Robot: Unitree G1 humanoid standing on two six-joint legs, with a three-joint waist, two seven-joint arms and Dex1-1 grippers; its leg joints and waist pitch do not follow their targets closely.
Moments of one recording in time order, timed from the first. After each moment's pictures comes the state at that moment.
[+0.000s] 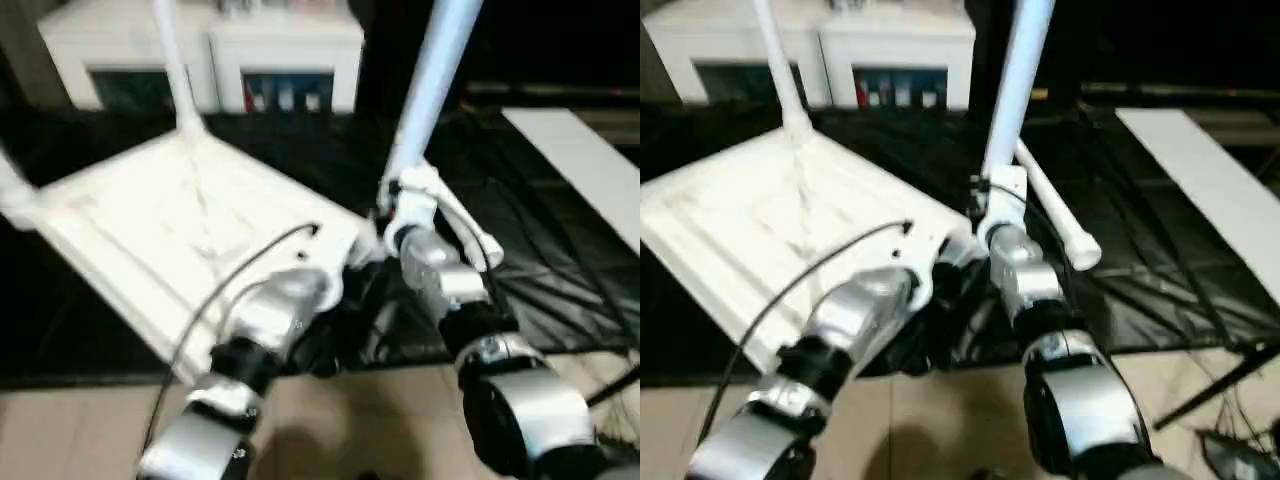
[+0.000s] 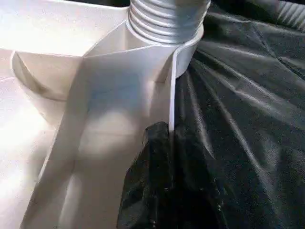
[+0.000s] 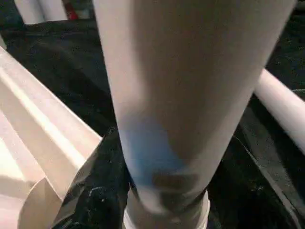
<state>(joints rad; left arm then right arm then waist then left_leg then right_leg) -0.67 -0.08 -0.16 0.62 0.01 0.54 -0.30 -0.85 0.00 -0.05 1.01 0.14 0.07 -0.05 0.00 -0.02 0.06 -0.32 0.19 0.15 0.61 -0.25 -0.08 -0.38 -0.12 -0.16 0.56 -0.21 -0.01</state>
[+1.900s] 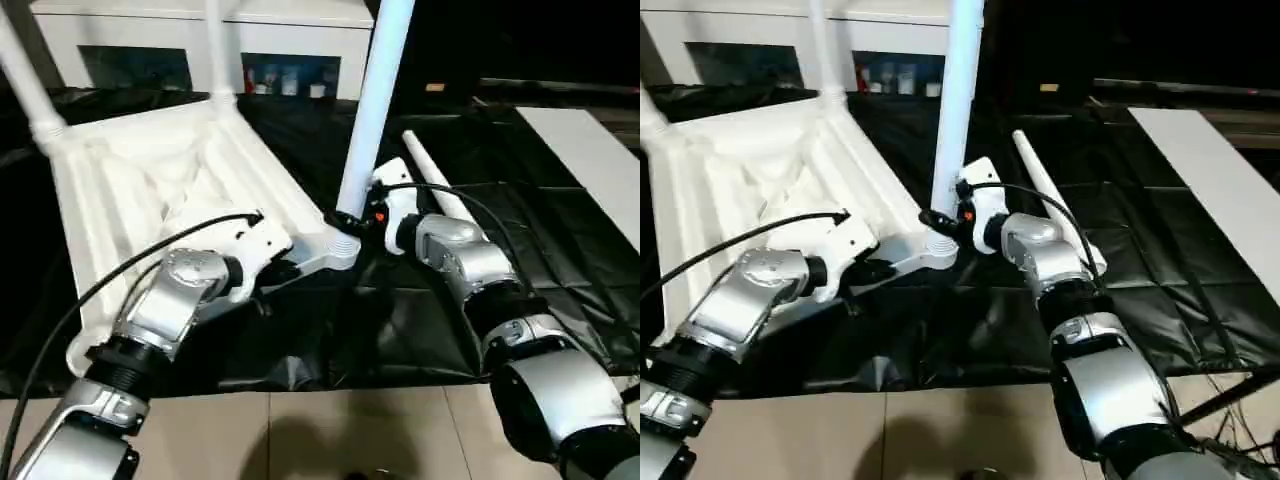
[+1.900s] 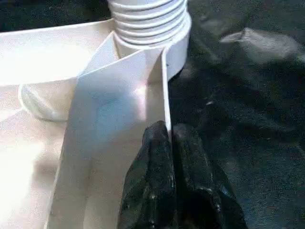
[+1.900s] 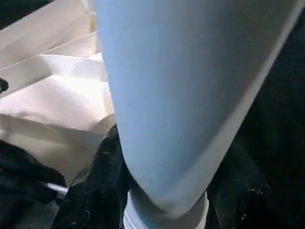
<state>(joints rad) -0.56 0.39 -0.29 0.38 0.03 0.36 -0.84 -0.88 -0.16 0.09 0.95 0.12 0.17 0.71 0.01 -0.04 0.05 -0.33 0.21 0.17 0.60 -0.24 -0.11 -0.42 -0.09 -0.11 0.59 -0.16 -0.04</state>
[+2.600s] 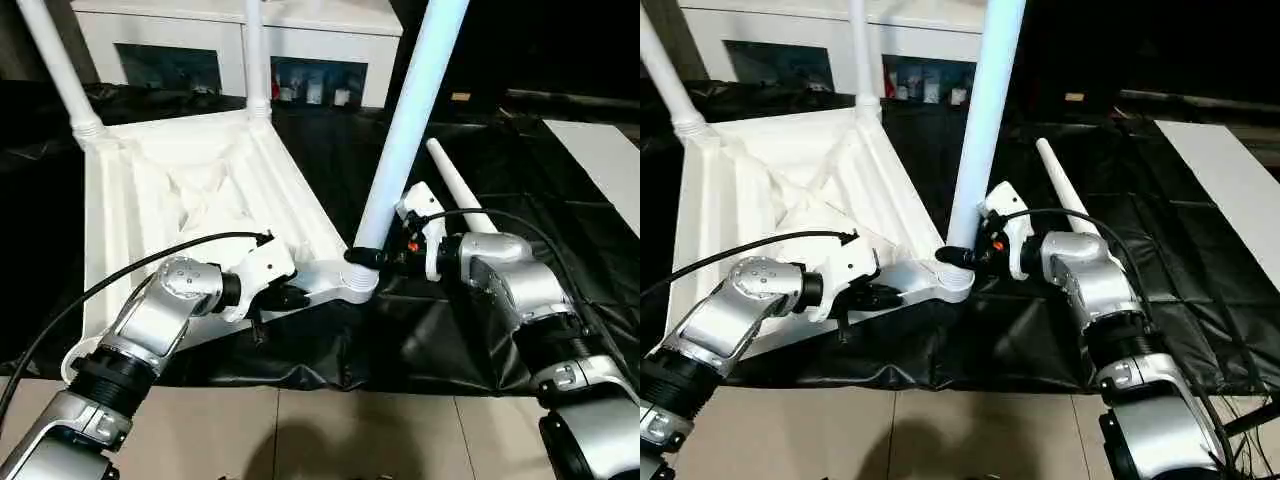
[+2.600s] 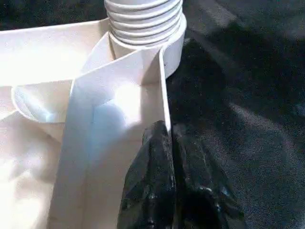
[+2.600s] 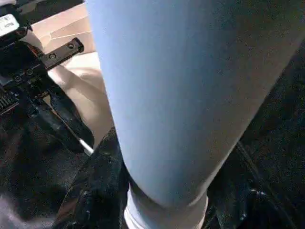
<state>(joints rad) -0.51 0.47 -0.35 0.31 -0.01 0.28 -1.02 -0.67 -0.32 0.16 0.60 0.16 0.27 1.01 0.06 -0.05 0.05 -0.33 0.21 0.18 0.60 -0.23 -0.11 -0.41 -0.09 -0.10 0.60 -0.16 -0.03</state>
